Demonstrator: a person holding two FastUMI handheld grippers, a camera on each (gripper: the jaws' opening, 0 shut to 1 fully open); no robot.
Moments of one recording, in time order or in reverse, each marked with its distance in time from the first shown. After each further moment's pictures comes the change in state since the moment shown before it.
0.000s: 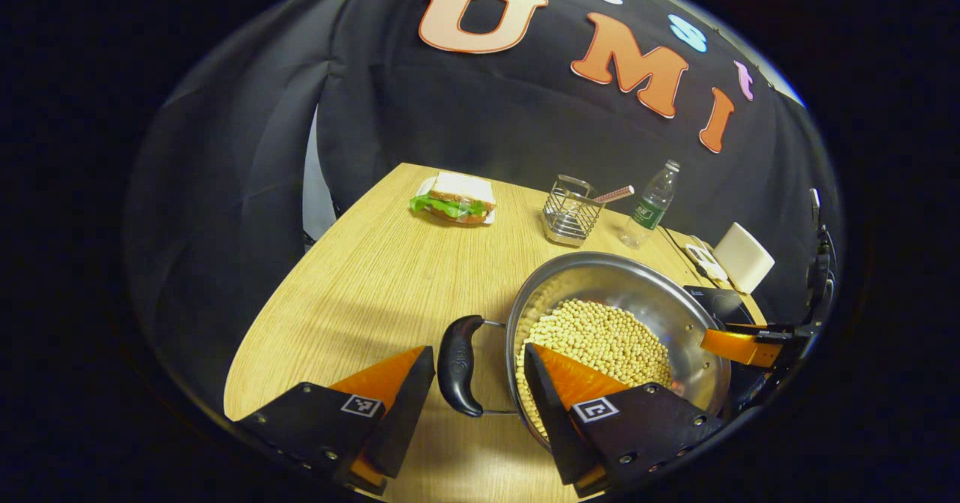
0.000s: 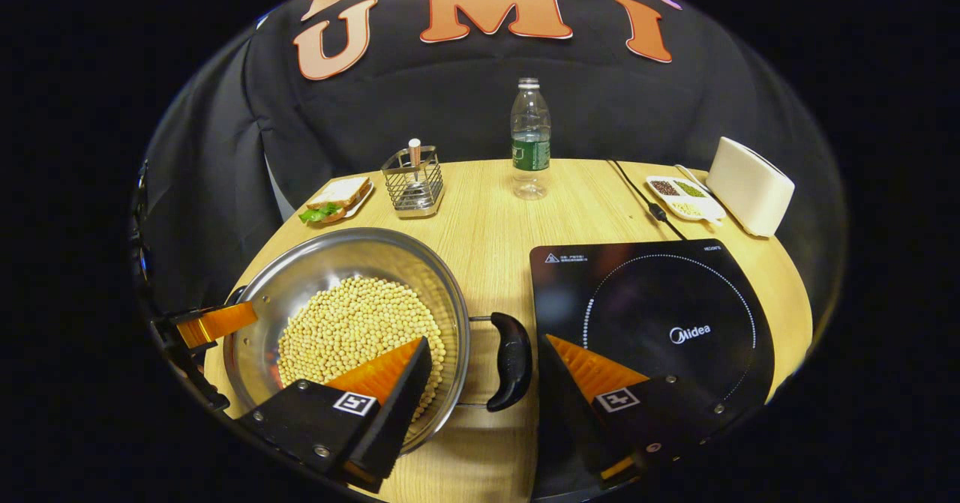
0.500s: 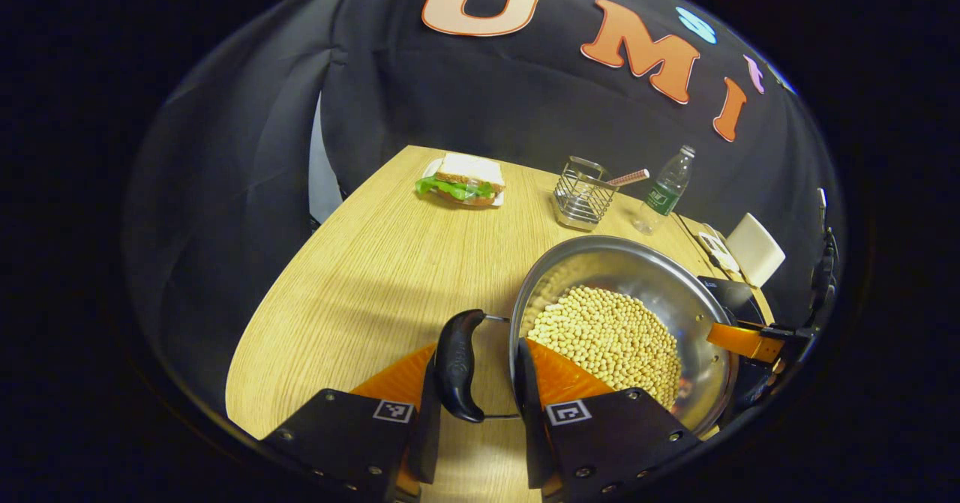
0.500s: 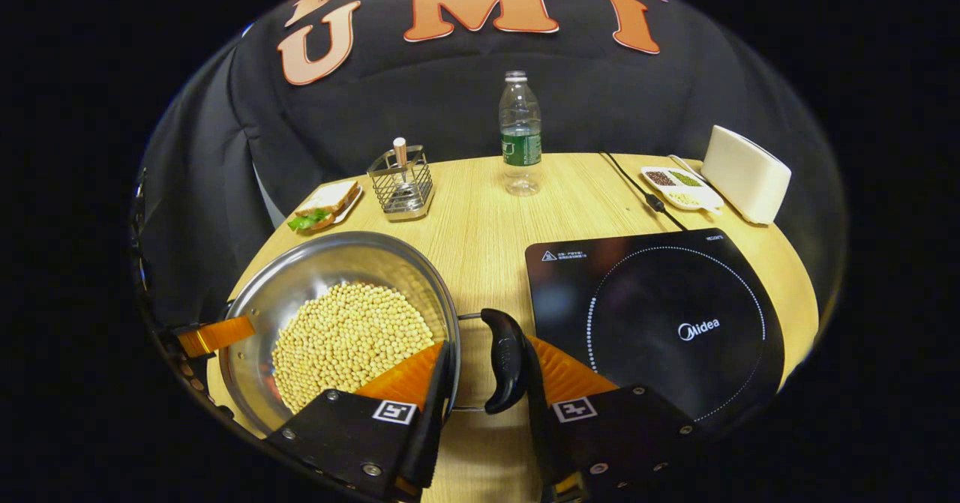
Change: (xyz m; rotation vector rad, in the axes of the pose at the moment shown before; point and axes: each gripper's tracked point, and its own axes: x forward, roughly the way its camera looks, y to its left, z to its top) left arm -0.001 -0.002 -0.007 -0.006 0.063 0.069; right arm 0.008 -0.004 0.007 0.044 -0.014 -0.025
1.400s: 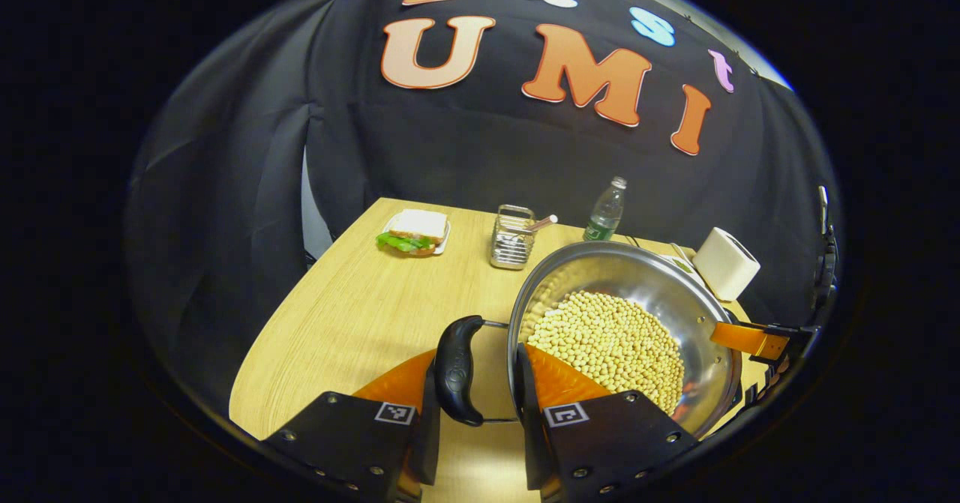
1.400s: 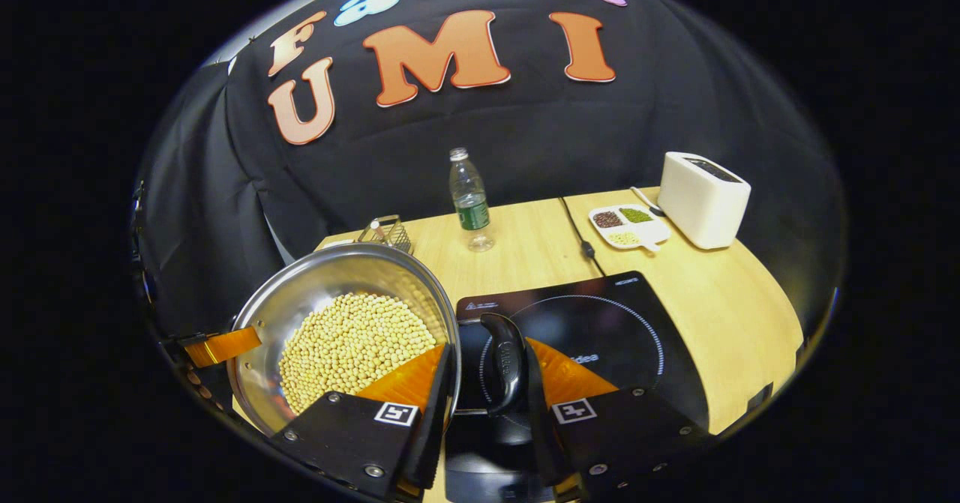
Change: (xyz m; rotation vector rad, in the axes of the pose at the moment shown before) left arm -0.086 -0.128 0.039 0.066 -0.139 -0.028; right arm -0.094 -0.103 0.056 0.079 -0.139 0.025
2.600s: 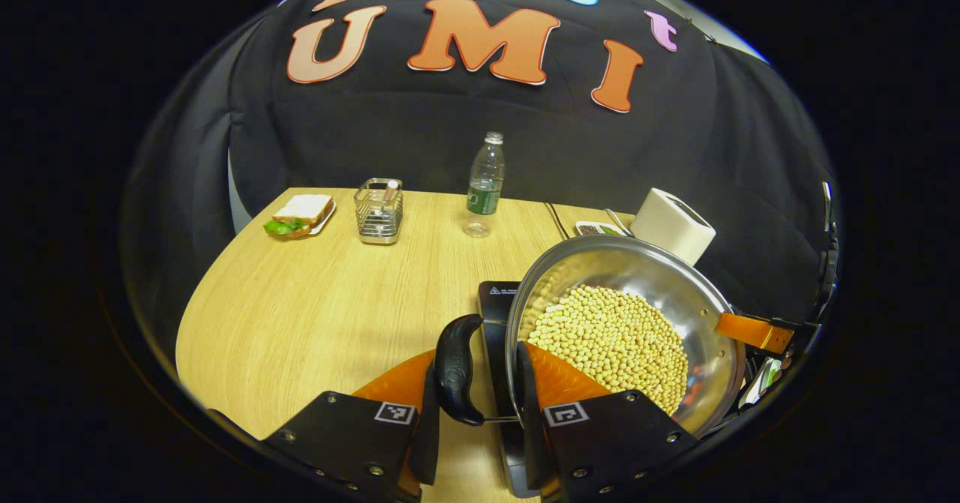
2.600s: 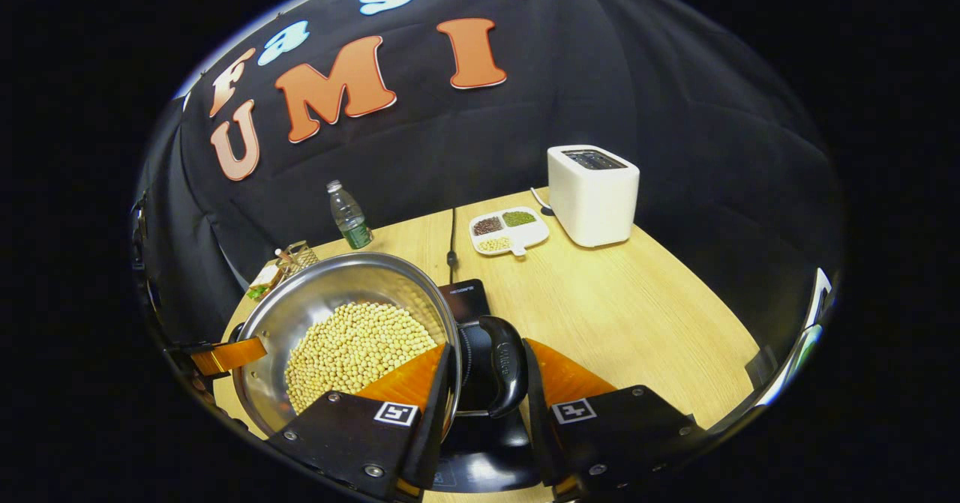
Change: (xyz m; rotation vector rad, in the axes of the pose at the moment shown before) left arm 0.032 -0.198 -0.045 0.099 0.087 -0.130; right arm -0.031 -0.197 -0.003 0.111 -0.016 -0.146
